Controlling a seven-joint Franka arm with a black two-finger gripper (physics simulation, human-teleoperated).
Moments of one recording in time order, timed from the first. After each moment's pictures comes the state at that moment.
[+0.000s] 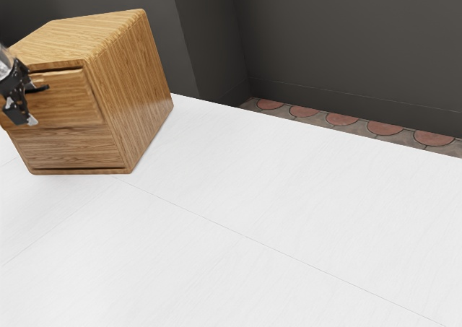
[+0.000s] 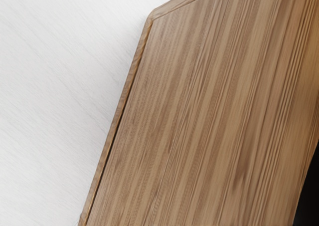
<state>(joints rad) 0.79 0.29 -0.04 -1.31 0.02 2.10 -1.62</state>
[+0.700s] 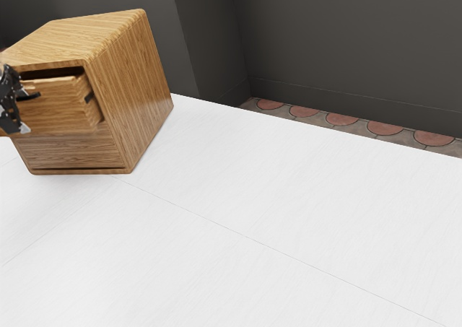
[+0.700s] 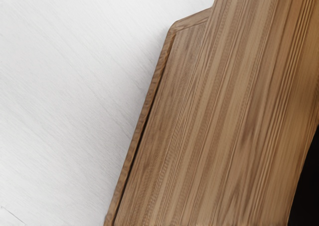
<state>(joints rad) 0.79 0.15 -0.03 -1.50 0.01 2.17 -1.62</state>
